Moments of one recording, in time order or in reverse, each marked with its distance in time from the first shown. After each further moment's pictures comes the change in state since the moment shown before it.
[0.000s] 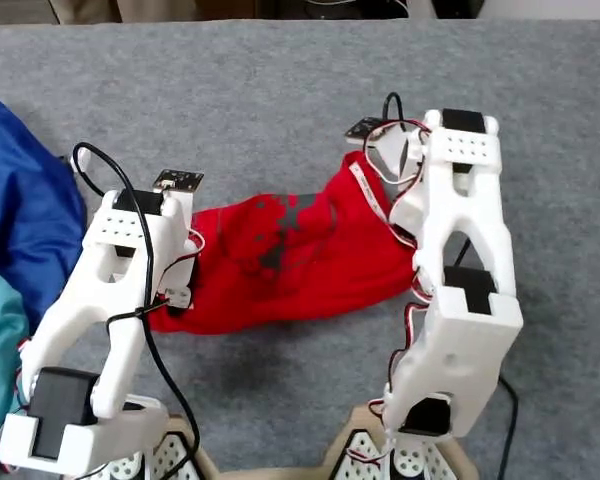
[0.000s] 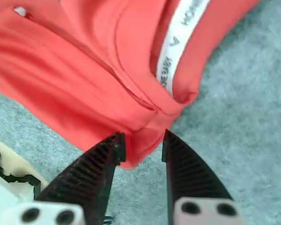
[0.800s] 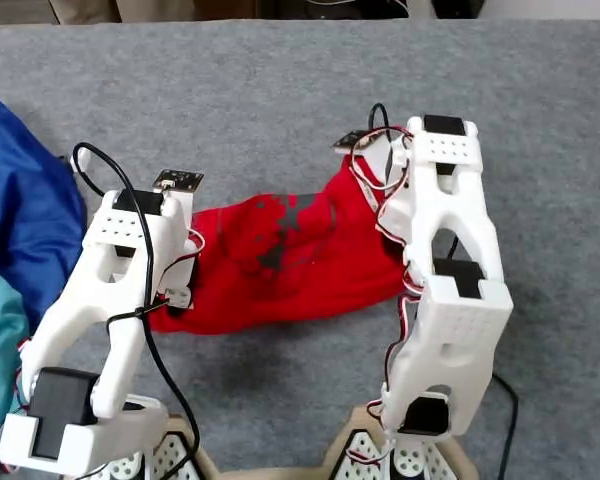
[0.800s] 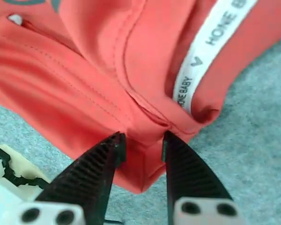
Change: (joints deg) left arm 0.0 0.0 0.0 0.0 0.0; right arm -2.7 4.9 0.0 -0.4 -2.5
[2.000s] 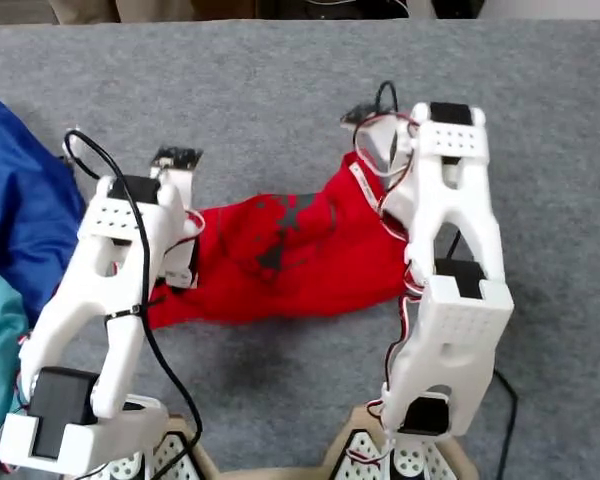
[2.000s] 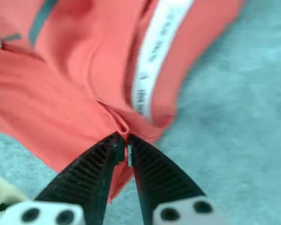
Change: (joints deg) left arm 0.0 0.0 -10.0 2.6 0.0; right arm 1.3 0.0 -10.6 -0.7 -2.5
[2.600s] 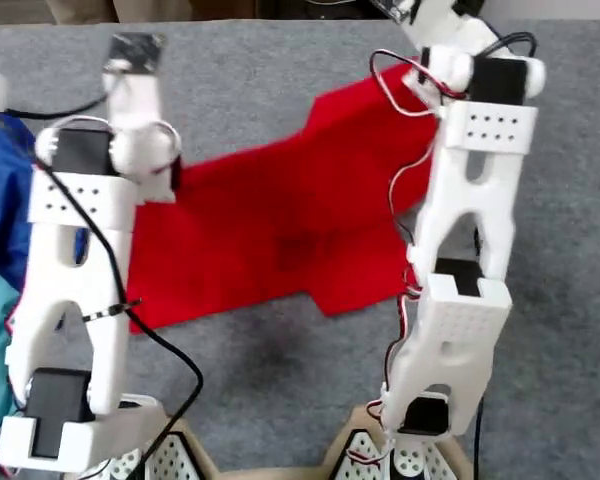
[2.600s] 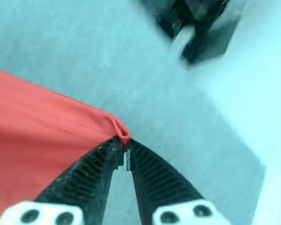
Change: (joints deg) left arm -5.6 0.0 -28.6 -4.8 0.0; right arm -1.9 2.3 -40.7 -14.4 -0.4
